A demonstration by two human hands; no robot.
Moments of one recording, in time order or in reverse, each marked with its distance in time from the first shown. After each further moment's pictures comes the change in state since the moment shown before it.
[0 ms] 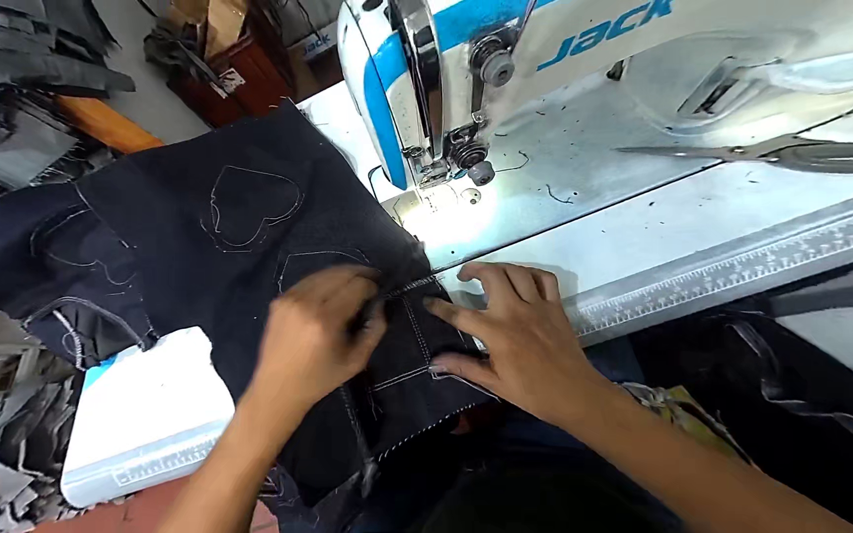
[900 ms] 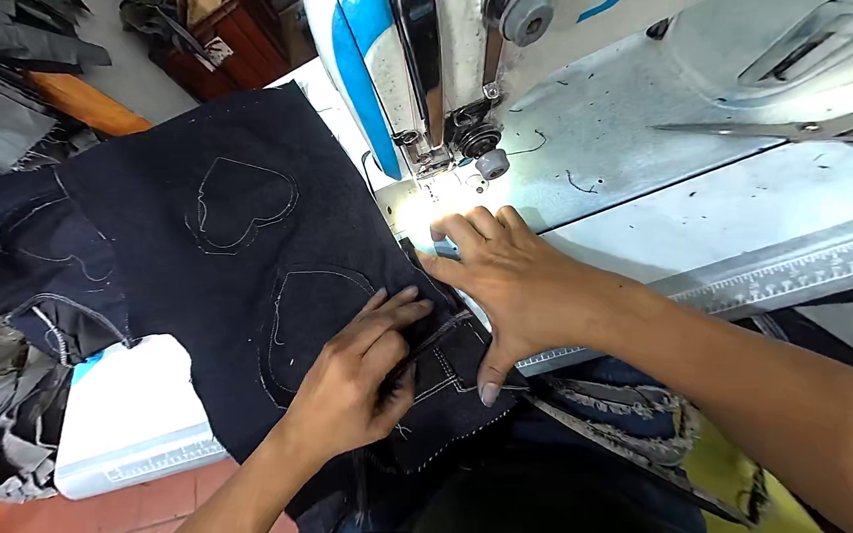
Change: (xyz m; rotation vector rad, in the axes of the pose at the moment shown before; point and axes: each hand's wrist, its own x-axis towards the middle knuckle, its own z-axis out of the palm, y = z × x) left_hand -0.040 0.016 0.042 -0.339 -0.161 0.059; right_hand 0.077 0.036 -0.027 -0.066 -0.550 -0.271
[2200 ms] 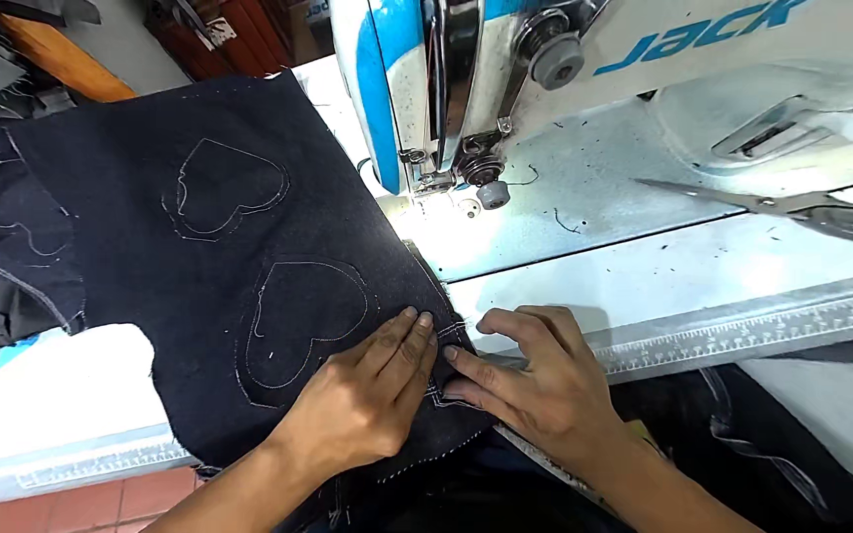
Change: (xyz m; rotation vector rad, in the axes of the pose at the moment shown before) left_hand 0.027 0.021 0.019 0.480 -0.007 0.202; right_hand -0.069 -0.022 0.070 0.099 0.747 0.081
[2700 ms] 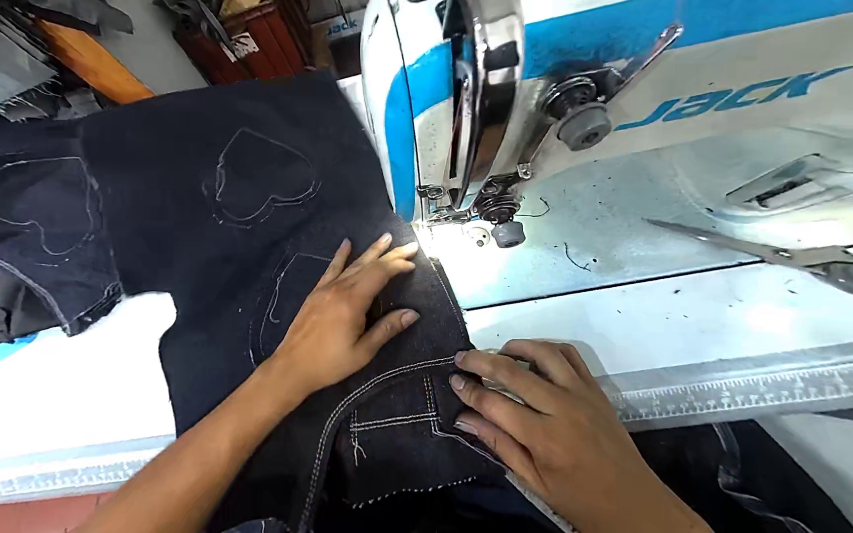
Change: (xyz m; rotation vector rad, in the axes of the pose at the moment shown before) left_hand 0.017 -0.074 0.021 -0.366 -0.084 -0.440; right_hand 0.008 0.002 -0.012 0.009 -0.192 -0.020
